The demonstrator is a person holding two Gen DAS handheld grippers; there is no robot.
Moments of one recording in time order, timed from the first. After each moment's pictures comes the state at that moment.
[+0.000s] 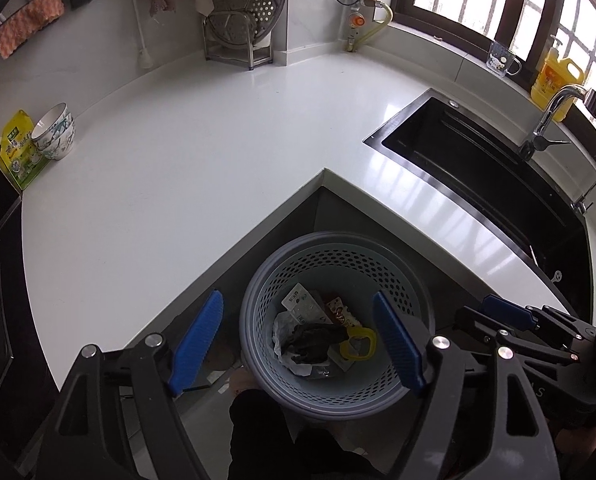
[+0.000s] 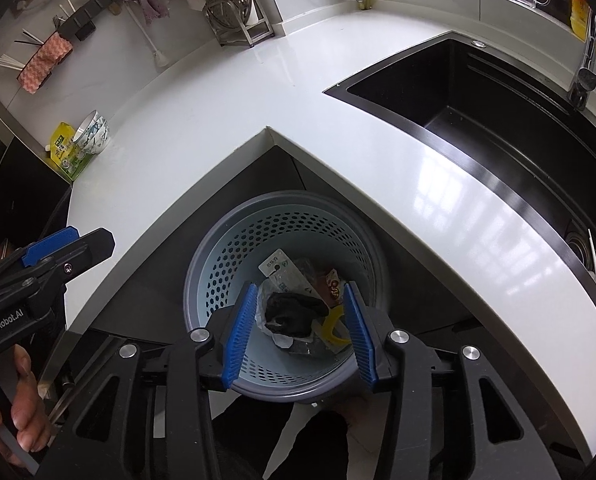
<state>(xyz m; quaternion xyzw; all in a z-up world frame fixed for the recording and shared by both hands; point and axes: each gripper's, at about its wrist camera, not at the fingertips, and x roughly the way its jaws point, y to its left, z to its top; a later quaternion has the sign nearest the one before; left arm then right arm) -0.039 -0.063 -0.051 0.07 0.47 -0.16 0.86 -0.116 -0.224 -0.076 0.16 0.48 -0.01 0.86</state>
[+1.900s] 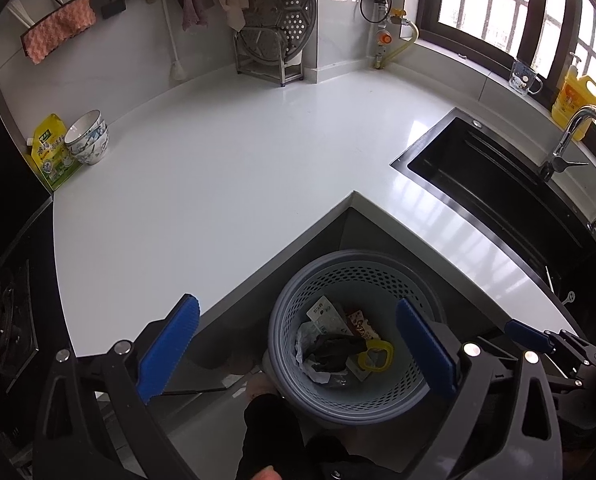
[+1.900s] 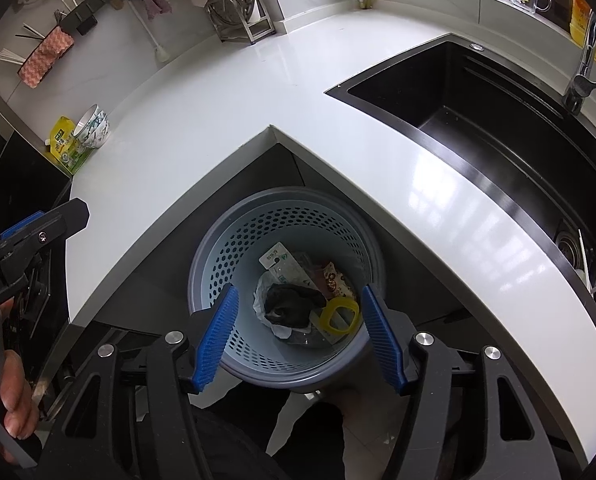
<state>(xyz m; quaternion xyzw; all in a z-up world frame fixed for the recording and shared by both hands) -0.038 -0.050 -0.026 0.08 0.46 -0.11 0.88 -0.122 -0.219 -0.064 0.16 0.49 -0.01 0.86</state>
